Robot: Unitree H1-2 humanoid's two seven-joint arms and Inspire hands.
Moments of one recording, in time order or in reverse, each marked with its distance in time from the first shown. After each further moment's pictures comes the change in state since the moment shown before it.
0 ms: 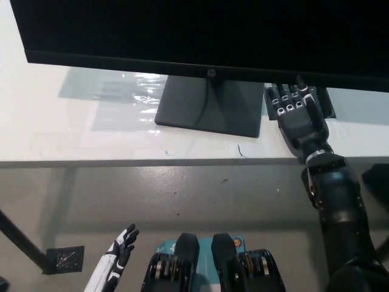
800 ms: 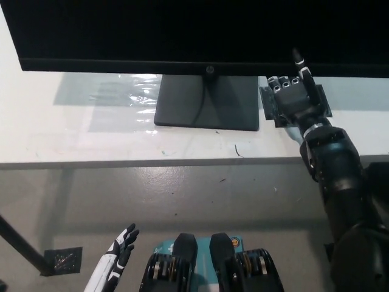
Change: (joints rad) left_arm -0.001 0.000 0.000 0.000 0.001 0.000 0.000; right_arm -0.157 -0.055 -0.023 0.203 -0.028 -0.025 0.002
